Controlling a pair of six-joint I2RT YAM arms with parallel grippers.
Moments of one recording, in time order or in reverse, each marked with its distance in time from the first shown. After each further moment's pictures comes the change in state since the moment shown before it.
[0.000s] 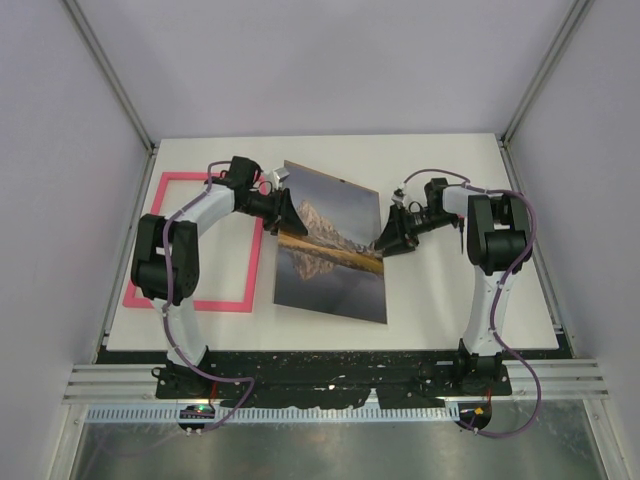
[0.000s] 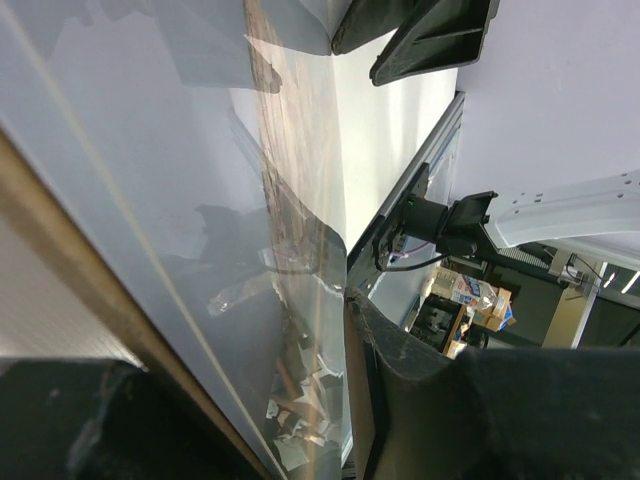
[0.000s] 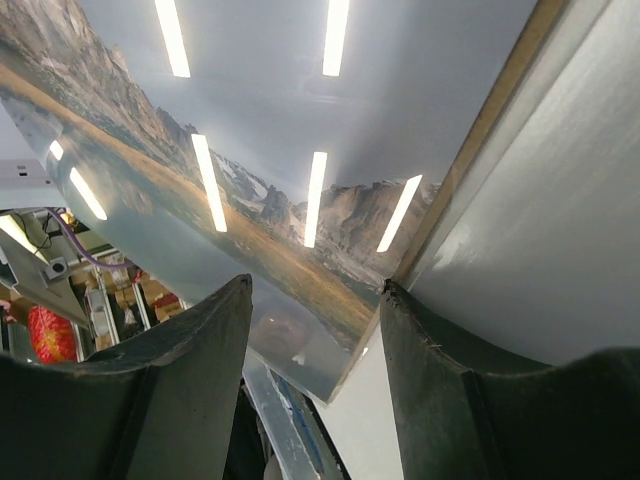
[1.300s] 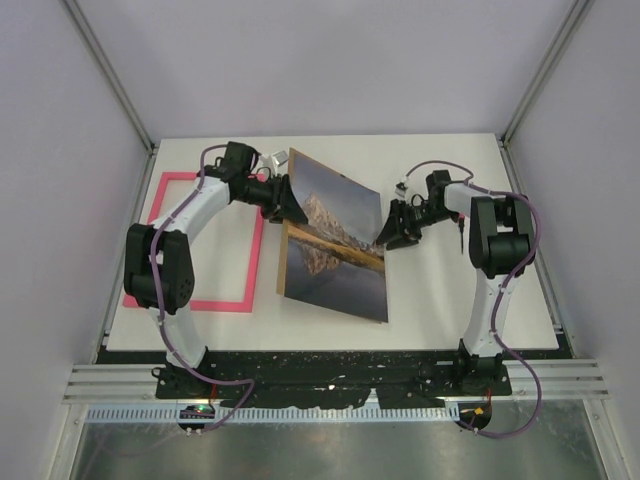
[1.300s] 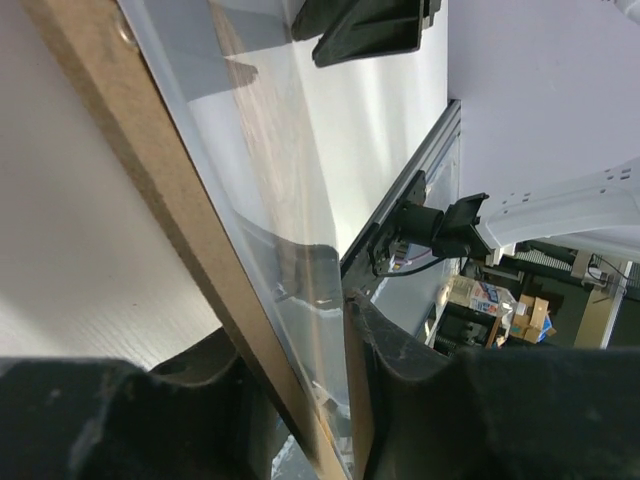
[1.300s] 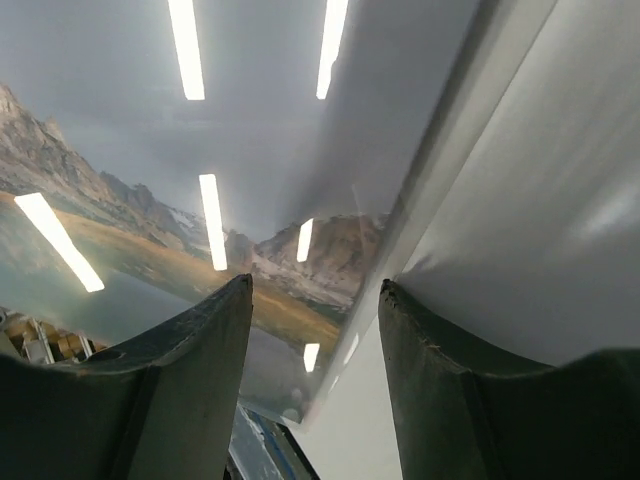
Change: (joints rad) left arm -0.010 -0.079 0.092 -0.082 -0.035 0.014; right arm -0.016 -0.040 0.011 0.076 0.139 0.067
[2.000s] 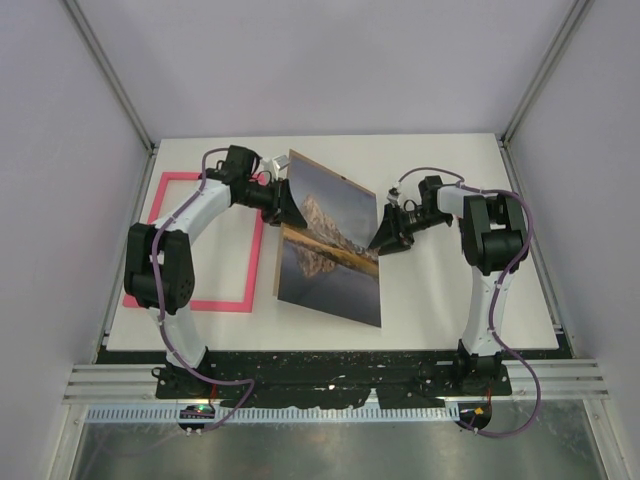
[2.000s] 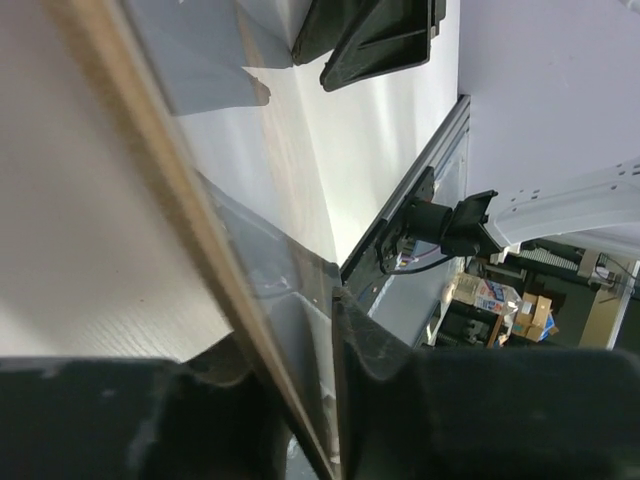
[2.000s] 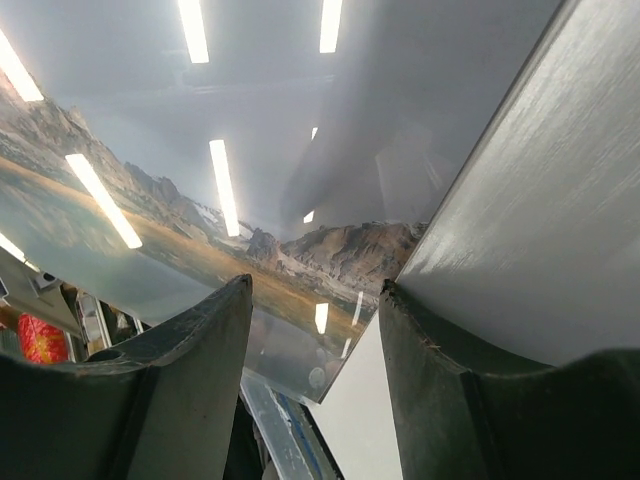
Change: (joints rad) left arm -0.006 0.000 -0.032 0.018 -0.010 0.006; right arm 0.053 0.048 0.000 -0.024 -0.121 -0.007
